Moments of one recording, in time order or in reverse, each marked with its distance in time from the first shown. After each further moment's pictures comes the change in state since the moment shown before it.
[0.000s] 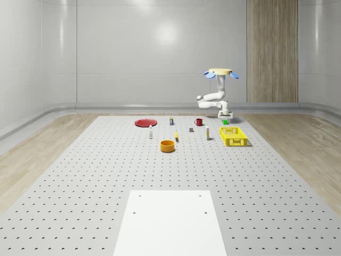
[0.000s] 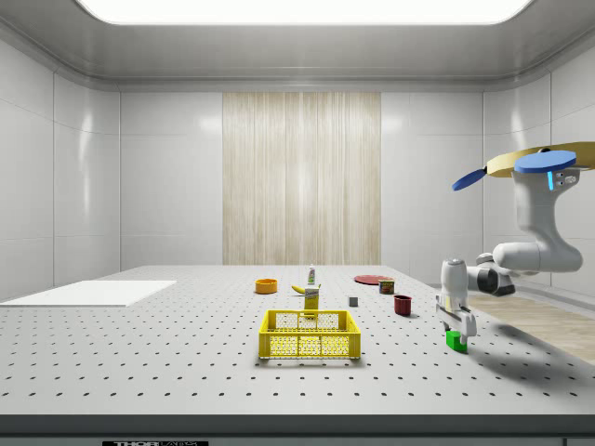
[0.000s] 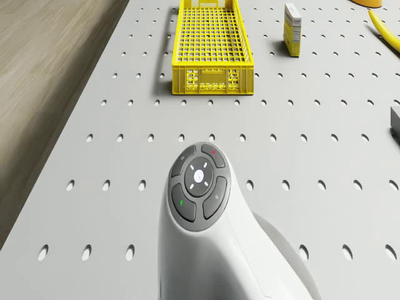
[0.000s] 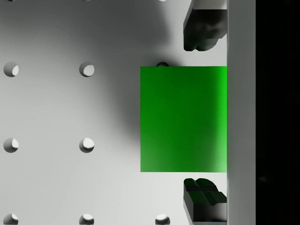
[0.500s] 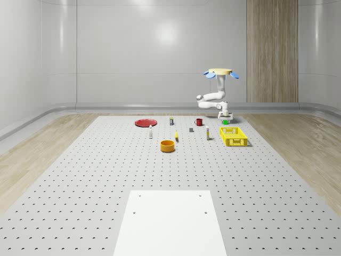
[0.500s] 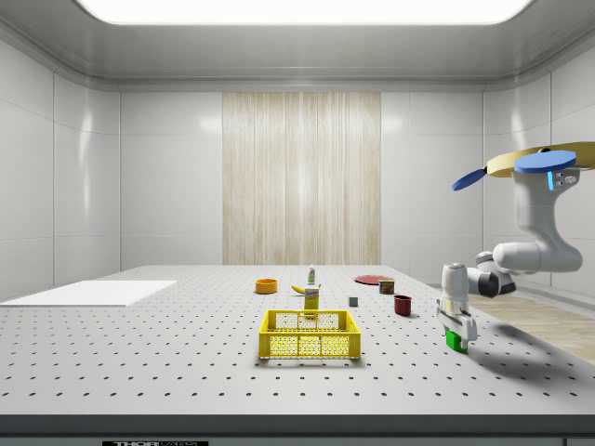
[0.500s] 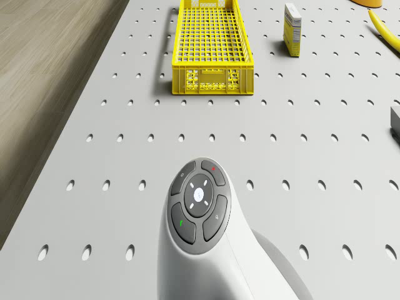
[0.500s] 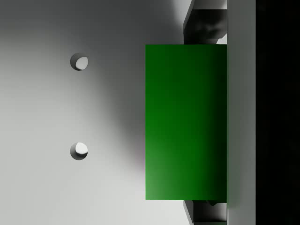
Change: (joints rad) arm 0.002 -0.036 -0.038 0.003 -0.027 0.046 0.002
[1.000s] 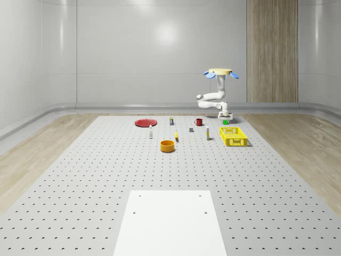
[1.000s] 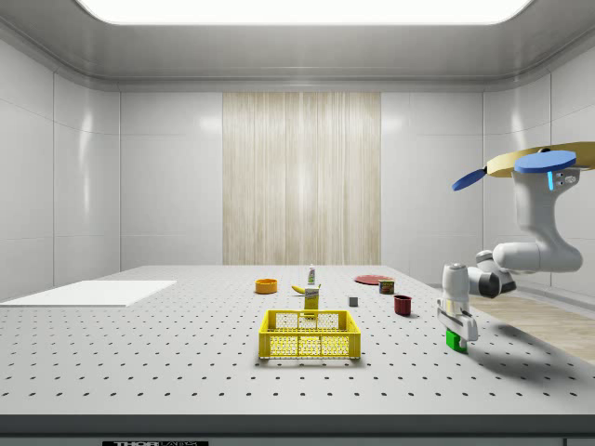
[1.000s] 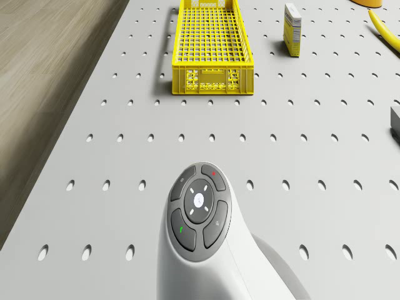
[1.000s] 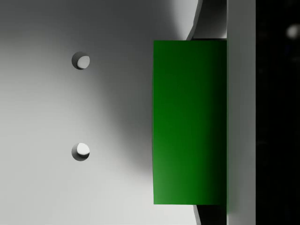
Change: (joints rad) arm -0.003 -0.021 -0.002 -0.003 0.003 0.019 0.005
